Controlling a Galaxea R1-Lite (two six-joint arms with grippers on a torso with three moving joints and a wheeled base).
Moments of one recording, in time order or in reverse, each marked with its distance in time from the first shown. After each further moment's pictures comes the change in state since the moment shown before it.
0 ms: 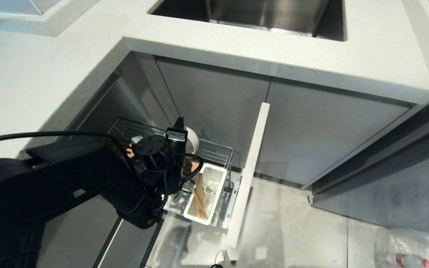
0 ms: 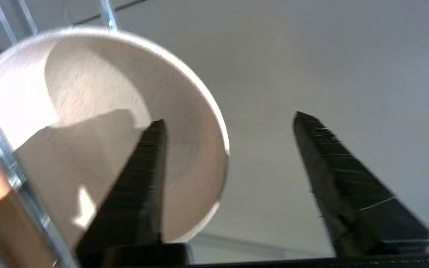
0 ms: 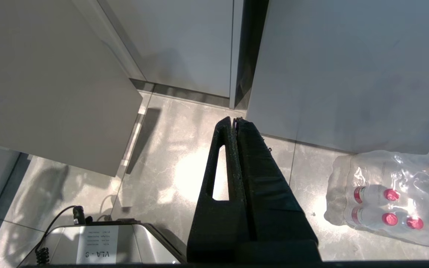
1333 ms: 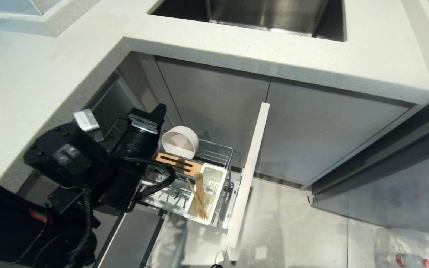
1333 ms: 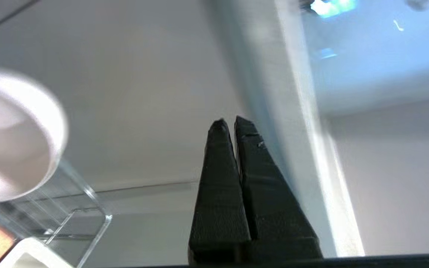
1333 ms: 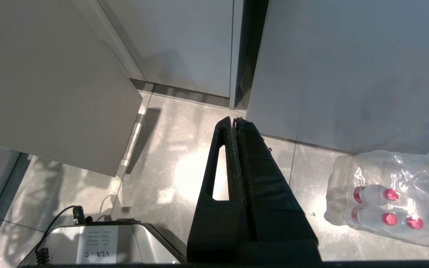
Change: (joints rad) left arm -0.124 -0.495 0.346 0.000 -0.114 0.242; right arm 0.000 0.000 0.000 0.000 0.000 0.000
